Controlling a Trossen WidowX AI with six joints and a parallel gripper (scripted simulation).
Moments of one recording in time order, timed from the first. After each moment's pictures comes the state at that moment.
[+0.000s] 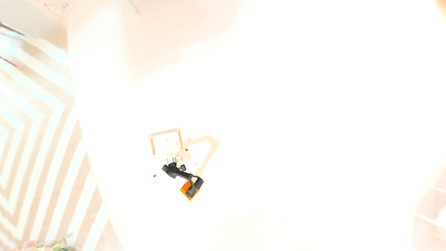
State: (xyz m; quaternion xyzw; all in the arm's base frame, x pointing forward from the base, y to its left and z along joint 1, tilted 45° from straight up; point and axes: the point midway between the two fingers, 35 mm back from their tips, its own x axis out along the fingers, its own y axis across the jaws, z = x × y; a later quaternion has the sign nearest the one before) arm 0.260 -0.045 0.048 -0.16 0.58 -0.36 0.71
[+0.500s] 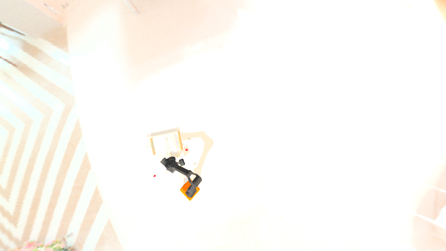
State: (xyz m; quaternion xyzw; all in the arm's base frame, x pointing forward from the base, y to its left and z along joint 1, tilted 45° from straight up) arm 0.307 -0.058 0.076 -0.16 0.58 -0.36 0.71
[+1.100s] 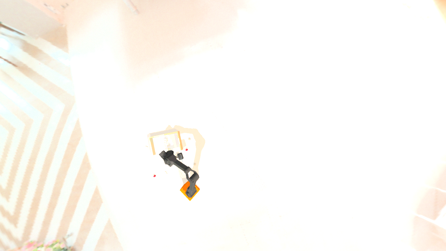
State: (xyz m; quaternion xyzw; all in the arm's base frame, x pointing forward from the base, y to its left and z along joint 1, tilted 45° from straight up) arm 0.360 -0.070 0.105 -0.16 0.57 -0.37 0.72
